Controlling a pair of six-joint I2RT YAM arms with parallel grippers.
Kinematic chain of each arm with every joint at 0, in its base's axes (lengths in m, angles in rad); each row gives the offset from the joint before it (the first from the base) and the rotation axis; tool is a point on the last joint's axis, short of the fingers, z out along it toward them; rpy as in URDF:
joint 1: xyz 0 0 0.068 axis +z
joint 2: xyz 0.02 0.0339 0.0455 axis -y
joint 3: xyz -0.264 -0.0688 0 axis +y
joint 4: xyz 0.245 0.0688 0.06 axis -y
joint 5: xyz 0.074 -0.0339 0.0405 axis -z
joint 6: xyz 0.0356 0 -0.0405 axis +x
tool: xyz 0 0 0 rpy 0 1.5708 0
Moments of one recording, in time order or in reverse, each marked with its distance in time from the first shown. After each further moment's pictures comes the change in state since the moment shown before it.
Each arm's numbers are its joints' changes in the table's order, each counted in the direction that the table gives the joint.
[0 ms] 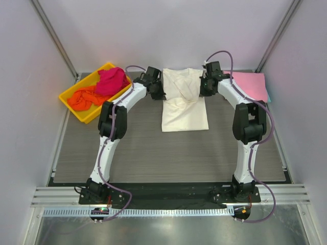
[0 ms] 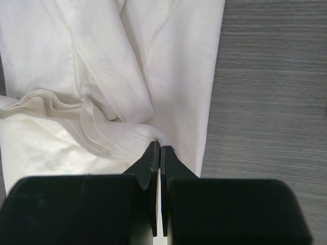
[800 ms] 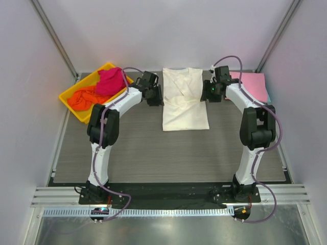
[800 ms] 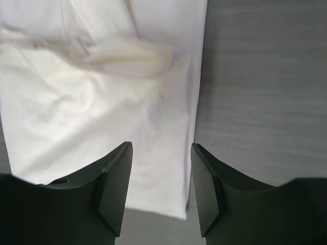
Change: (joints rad) left arm -0.023 0.228 0.298 0.060 -0.049 0.105; right arm -0.057 0.100 0.132 0.012 -0.095 -0.012
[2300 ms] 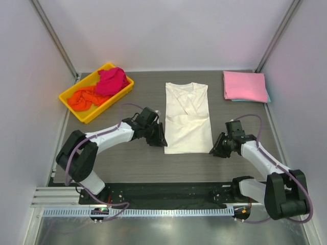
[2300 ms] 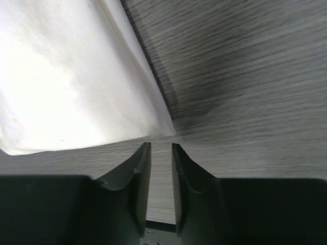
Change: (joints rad) left arm -0.227 0.575 0.865 0.178 0.166 -0.249; right arm 0.013 0.840 1.110 0.048 -0.025 0.461
